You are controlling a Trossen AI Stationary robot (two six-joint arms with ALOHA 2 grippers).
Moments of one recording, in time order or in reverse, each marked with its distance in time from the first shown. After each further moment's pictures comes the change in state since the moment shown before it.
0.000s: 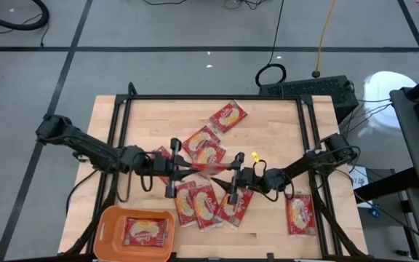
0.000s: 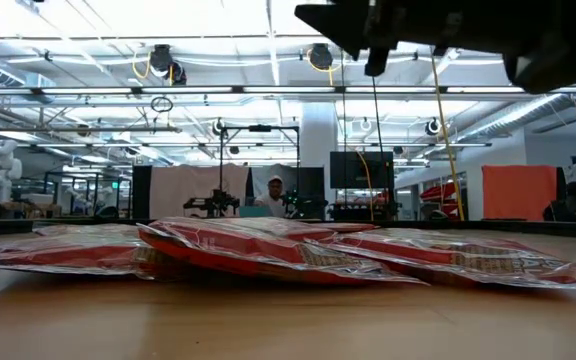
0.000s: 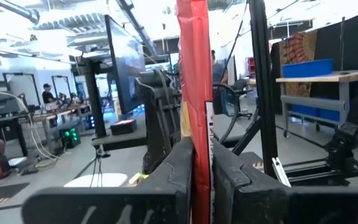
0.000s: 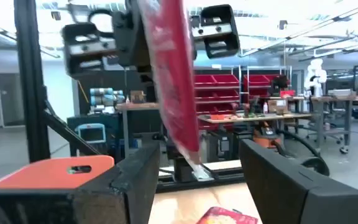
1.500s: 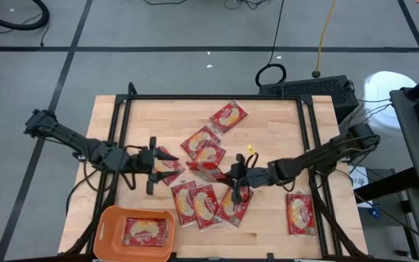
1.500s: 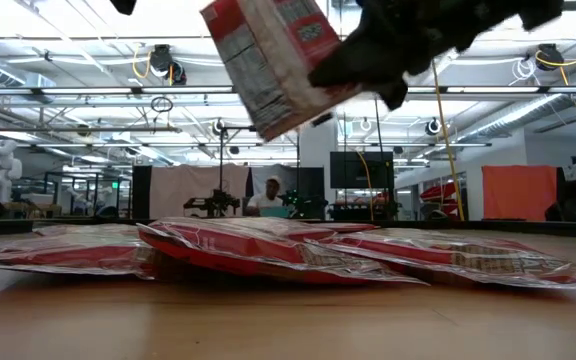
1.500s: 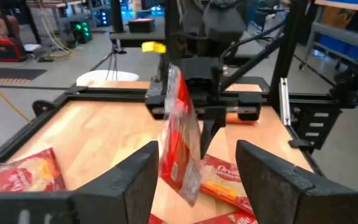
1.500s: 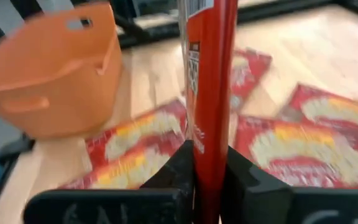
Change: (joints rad) left arm -0.110 -0.356 0.021 -0.840 -0.238 -0.325; right arm -0.051 -0.313 0.126 -1.237 -0.210 0.477
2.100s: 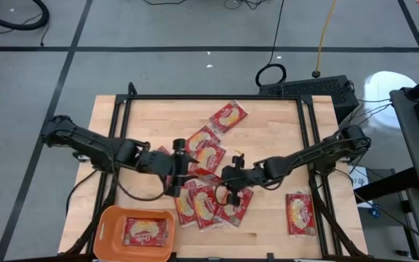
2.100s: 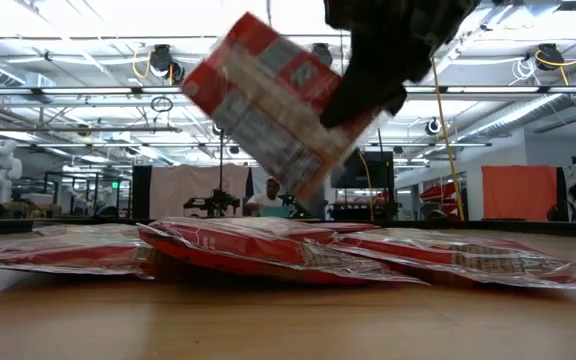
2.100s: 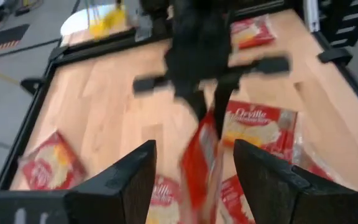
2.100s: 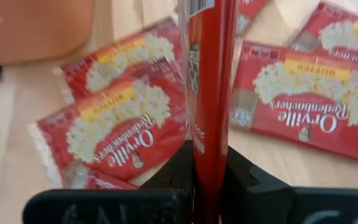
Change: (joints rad) left arm 0.120 0.437 0.506 -0.474 0.137 0.170; right arm -0.027 0.108 0.246 -0.489 -0.136 0.049
